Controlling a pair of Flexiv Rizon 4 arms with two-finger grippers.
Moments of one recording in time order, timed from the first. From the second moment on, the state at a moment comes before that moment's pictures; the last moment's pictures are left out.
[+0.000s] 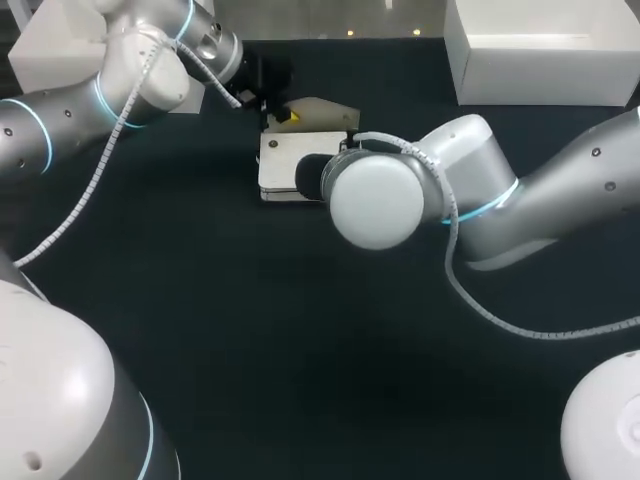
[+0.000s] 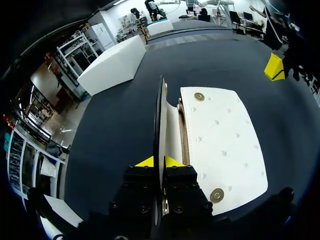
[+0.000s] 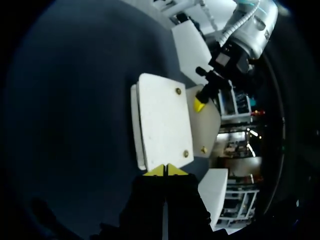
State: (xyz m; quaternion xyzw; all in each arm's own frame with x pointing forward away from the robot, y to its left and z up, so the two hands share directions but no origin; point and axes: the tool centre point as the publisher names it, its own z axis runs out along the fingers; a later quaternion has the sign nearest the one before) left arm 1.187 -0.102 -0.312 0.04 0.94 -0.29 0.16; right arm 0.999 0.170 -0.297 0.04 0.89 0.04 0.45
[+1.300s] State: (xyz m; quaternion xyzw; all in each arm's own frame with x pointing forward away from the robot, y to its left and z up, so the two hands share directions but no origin) left arm 1.175 -0.107 -0.337 0.08 0.94 -0.31 0.14; right arm 1.015 0.166 -0.357 0.04 0.90 0.07 0.43
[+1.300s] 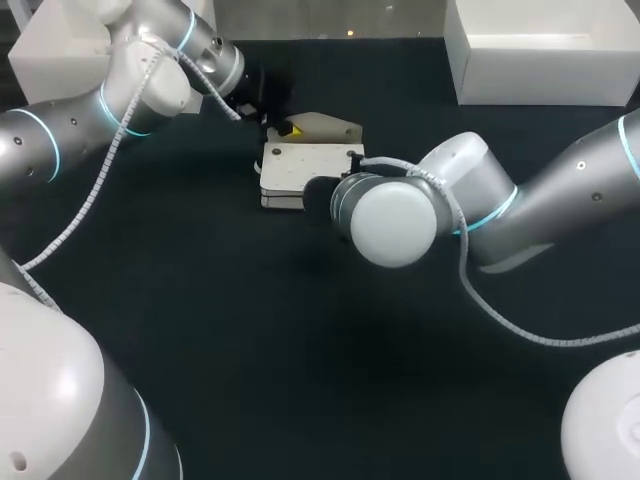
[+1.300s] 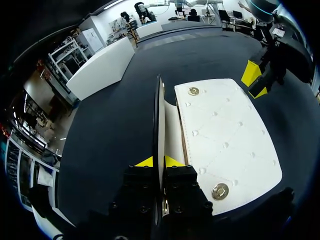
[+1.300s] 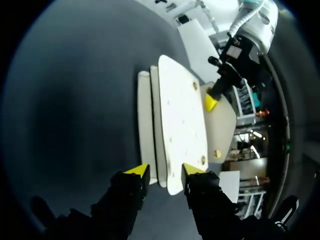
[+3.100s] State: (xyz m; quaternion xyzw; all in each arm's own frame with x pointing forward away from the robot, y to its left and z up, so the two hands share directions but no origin) left arm 1.146 -0.112 -0.335 0.15 0.91 -0.32 0.21; right arm 1.038 0.168 -0.366 0.03 0.90 0.07 0.43
